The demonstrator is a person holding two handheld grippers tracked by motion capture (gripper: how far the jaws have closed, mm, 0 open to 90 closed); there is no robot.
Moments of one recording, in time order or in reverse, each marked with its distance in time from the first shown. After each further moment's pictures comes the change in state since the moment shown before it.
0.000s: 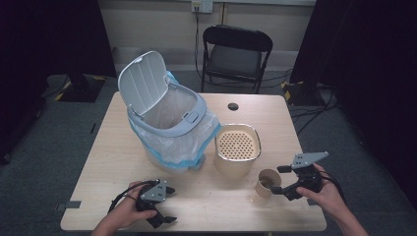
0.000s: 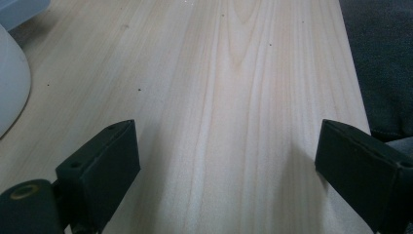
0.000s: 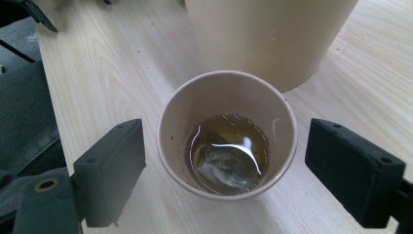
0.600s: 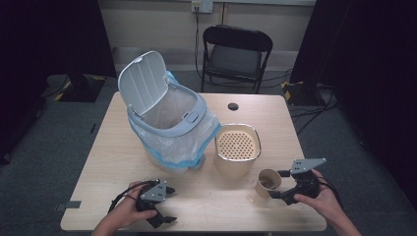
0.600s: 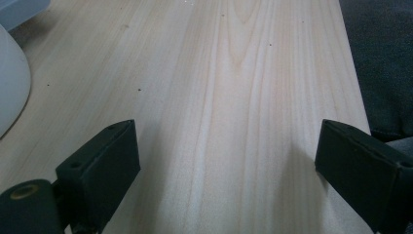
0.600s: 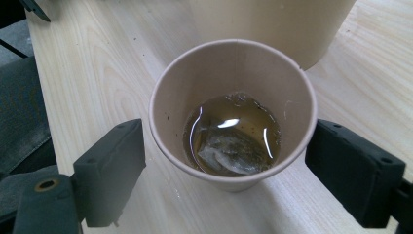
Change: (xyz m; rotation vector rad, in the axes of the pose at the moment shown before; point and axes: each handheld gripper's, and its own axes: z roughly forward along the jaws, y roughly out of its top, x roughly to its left) left arm 0.000 0.000 0.000 0.000 0.000 0.000; right arm 0.000 -0.020 0.013 -0.013 0.006 0.014
